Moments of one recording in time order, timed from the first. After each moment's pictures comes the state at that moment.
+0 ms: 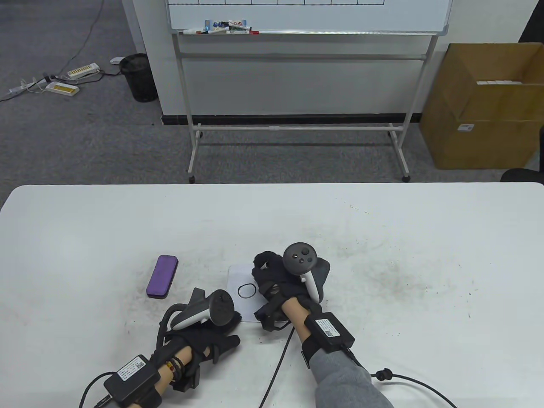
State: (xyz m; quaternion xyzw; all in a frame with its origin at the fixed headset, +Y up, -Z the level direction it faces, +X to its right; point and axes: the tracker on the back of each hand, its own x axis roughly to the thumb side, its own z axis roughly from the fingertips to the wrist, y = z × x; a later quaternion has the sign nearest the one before) left_hand -0.178 -0.762 -0.361 -0.27 -0.14 0.02 0.95; right_hand 0.035 -0.738 -0.444 -0.01 0.01 0.90 0.43
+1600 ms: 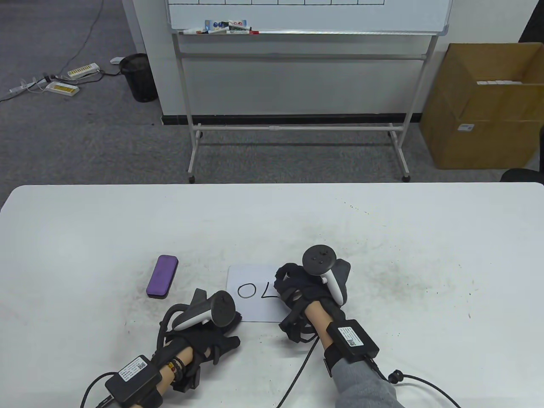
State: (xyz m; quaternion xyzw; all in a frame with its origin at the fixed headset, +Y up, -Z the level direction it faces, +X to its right) left_hand -0.176 -0.762 -0.360 -0.27 -0.14 0.01 0.95; right_hand 0.071 -0.741 -0.431 -0.05 0.10 0.92 0.39
